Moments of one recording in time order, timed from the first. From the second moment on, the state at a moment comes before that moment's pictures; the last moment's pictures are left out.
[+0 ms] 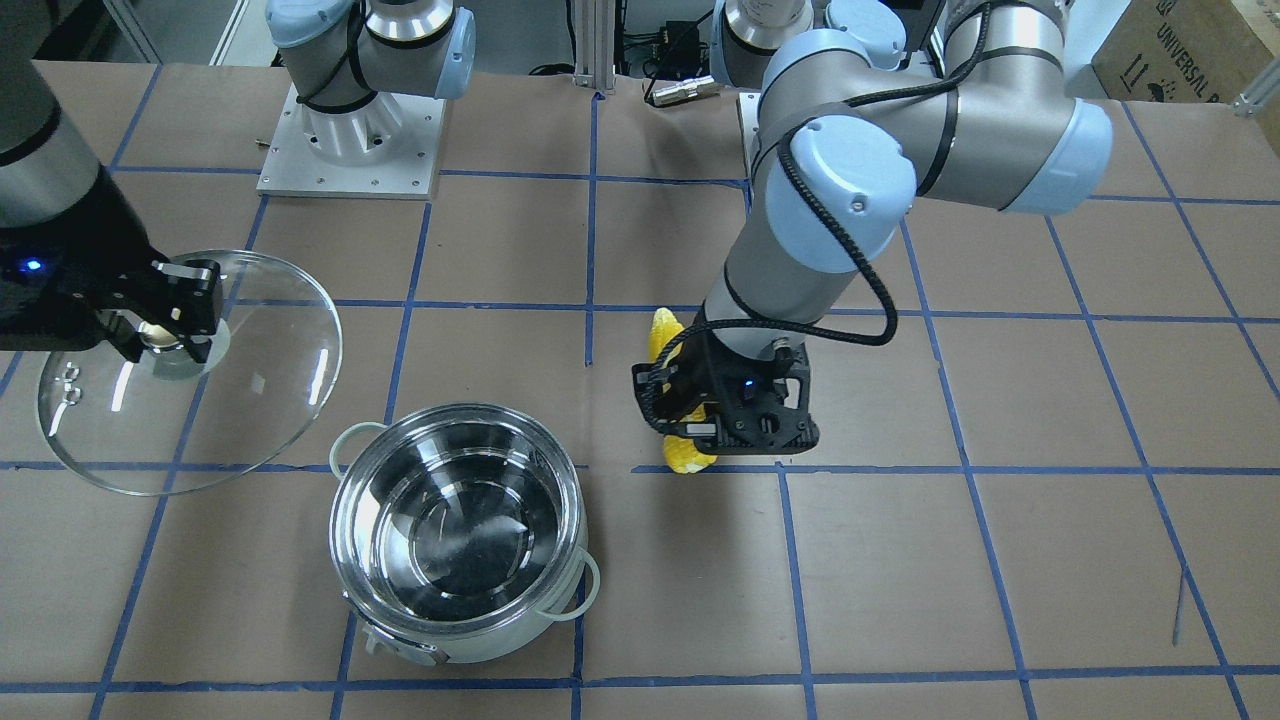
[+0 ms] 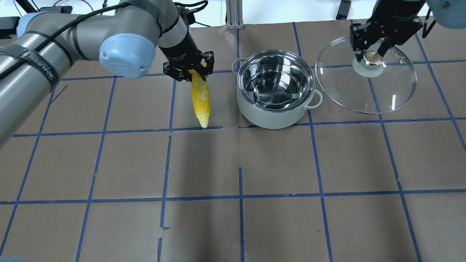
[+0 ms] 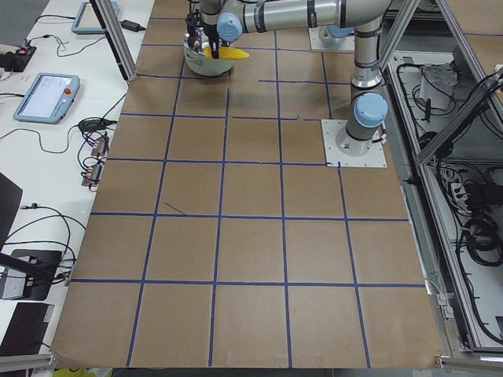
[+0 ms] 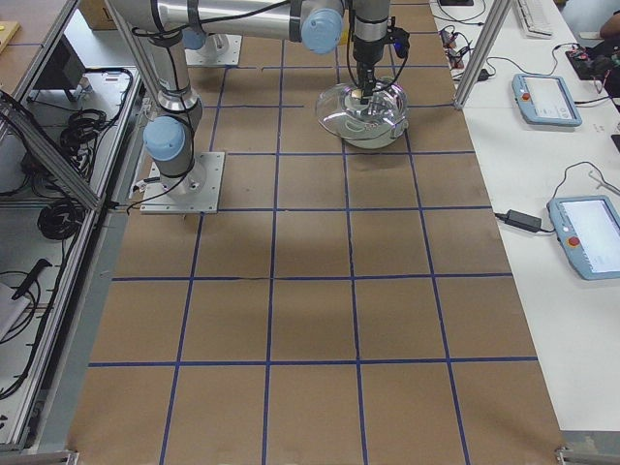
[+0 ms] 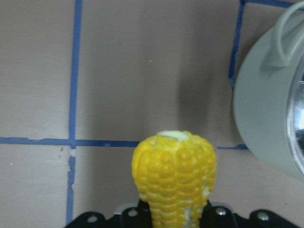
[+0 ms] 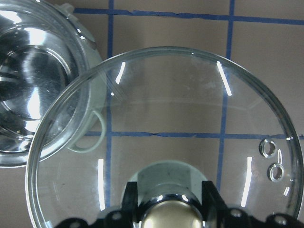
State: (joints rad) left arm -1.77 -1.95 -1.41 -1.28 1.40 -0.30; right arm 1.41 -1.43 1.45 -1.63 -1.63 -0.19
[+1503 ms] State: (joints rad) left arm -1.97 -2.33 -0.99 -1.27 1.45 -0.36; right arm 1.31 -1.43 1.46 -1.63 -1.64 -0.26
